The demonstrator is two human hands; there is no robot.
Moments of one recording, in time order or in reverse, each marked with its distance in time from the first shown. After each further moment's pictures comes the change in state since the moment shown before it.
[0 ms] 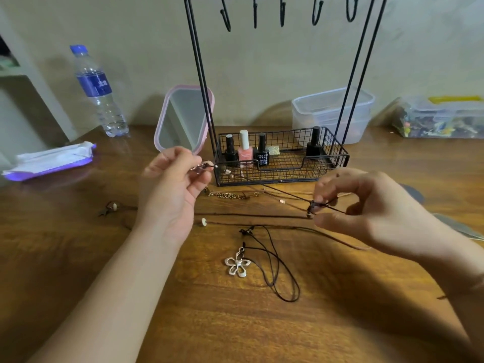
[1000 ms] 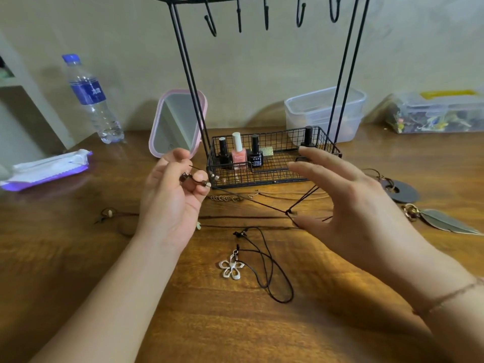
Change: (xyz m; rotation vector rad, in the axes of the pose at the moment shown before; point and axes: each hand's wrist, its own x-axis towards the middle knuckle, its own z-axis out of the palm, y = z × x) left_hand 0.002 -0.012 0.004 -0.112 -0.097 -0.053; right_hand -0.009 -0.018 0.022 -0.517 0.208 -0.062
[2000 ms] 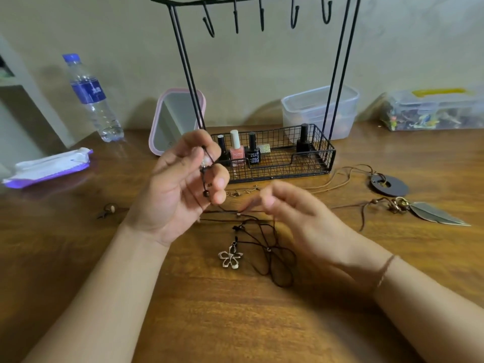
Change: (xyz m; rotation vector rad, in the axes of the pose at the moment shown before) left_hand -0.008 0.016 -0.007 -0.009 -0.717 -0.080; right_hand 0.004 -0.017 0.038 0.920 -0.311 0.053
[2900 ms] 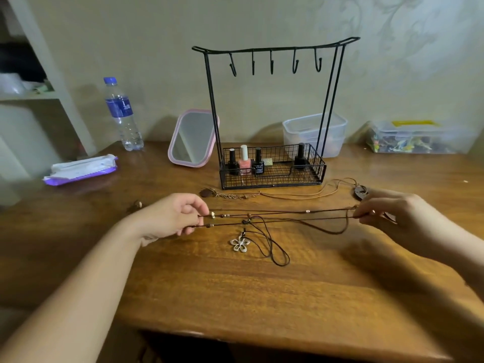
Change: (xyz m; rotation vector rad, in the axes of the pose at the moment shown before) left_hand -0.048 0.032 -0.042 1.125 0.194 -0.659; right_hand -0.092 -0.009 -0.118 -0.893 0.080 -0.091
